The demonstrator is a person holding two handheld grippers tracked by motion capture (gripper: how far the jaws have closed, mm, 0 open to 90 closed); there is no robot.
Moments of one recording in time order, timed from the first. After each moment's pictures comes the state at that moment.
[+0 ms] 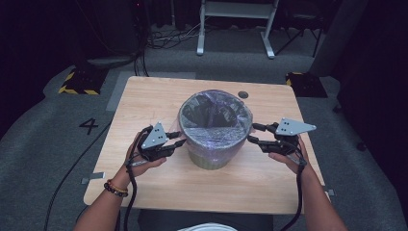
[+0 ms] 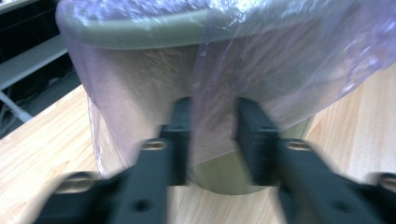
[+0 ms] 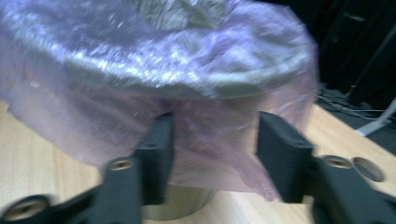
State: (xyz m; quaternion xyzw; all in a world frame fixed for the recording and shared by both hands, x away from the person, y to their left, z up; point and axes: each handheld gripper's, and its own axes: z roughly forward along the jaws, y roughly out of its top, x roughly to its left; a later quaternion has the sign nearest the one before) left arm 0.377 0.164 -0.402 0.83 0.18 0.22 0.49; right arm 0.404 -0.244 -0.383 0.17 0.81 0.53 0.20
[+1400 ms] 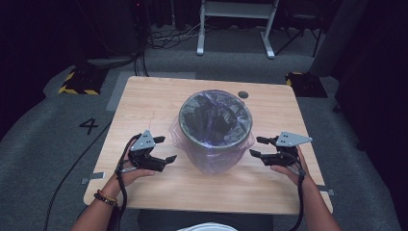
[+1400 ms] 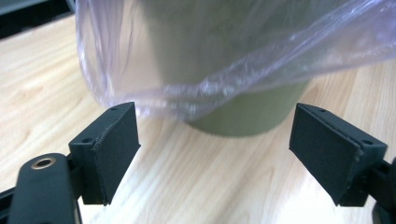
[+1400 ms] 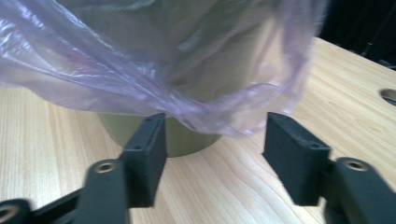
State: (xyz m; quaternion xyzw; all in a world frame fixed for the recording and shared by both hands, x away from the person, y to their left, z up) left arm 0.376 0.207 -0.447 0.83 0.26 0.15 0.47; right arm 0.401 -0.271 -0.440 0.23 0.82 0.50 0.17
